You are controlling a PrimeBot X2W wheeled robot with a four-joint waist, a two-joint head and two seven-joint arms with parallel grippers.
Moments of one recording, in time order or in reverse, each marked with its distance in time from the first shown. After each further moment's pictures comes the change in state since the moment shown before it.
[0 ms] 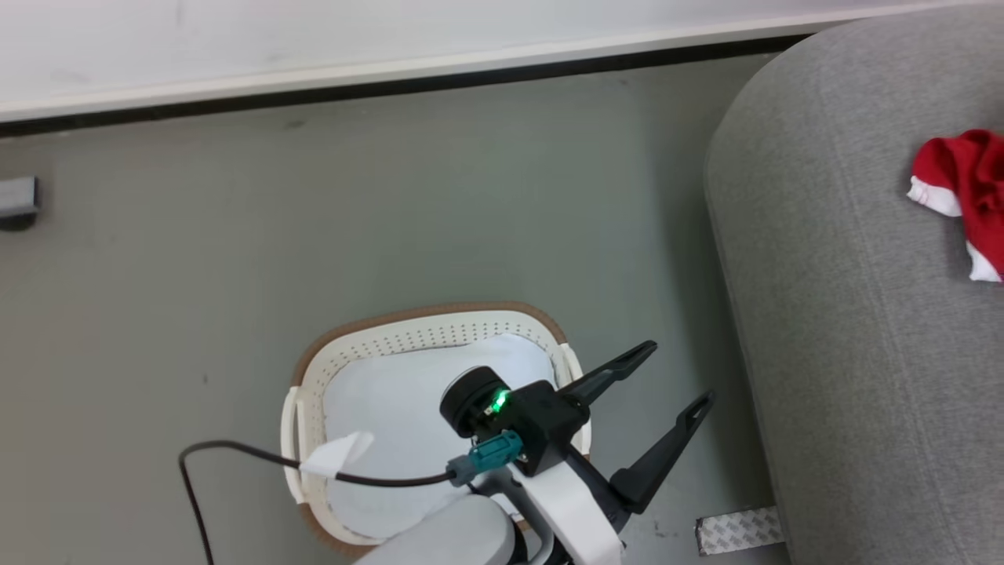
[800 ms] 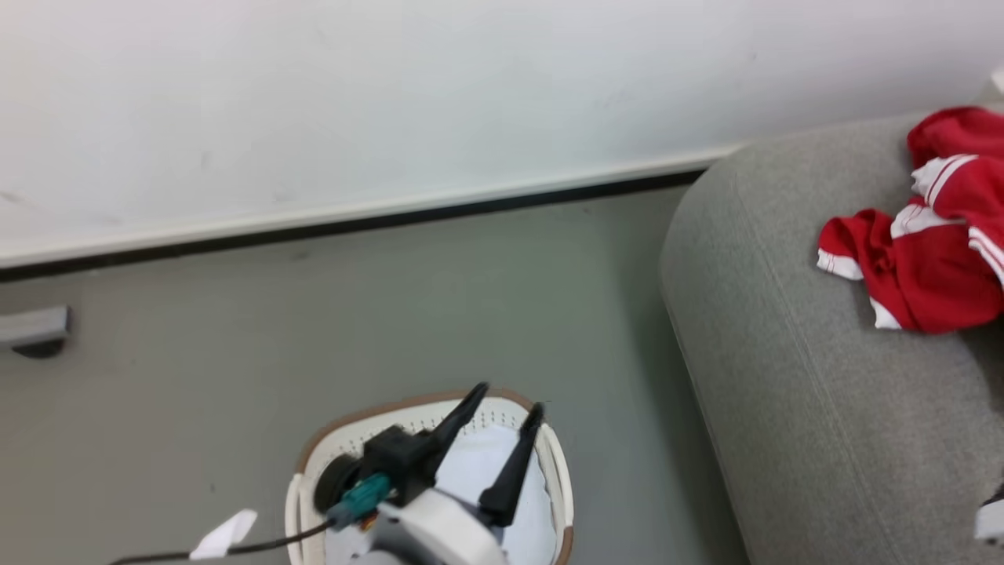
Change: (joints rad) left arm 0.219 0.094 0.162 0.043 -0.066 0.151 -0.055; right arm 0.608 0.286 0.283 -0.276 0.087 0.000 -0.147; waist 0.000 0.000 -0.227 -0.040
